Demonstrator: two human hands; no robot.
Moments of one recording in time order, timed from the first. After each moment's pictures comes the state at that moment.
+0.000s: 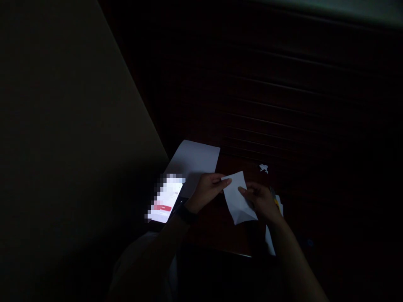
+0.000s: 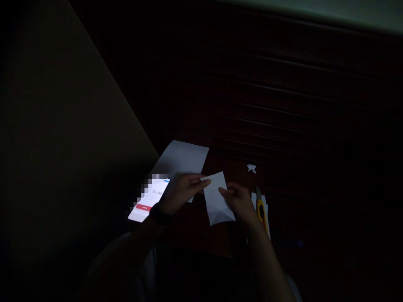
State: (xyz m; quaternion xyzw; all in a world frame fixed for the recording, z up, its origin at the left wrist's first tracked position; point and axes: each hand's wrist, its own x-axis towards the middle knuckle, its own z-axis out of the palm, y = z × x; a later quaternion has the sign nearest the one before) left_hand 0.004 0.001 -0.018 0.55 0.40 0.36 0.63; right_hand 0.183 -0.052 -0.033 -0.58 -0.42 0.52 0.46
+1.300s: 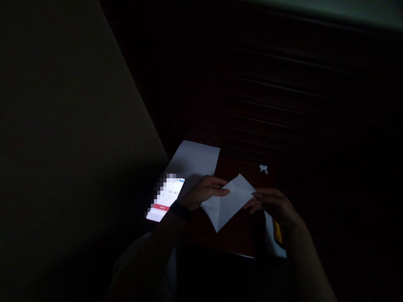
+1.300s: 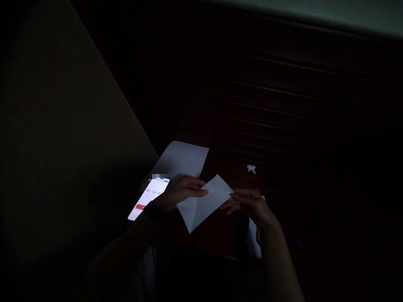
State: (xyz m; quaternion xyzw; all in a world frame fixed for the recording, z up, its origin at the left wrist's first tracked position) left_hand -0.022 0.004 -0.017 0.53 0.32 0.22 0.75; right_hand 0.214 -0.064 -0.012 -0.45 -0.41 0.68 0.41
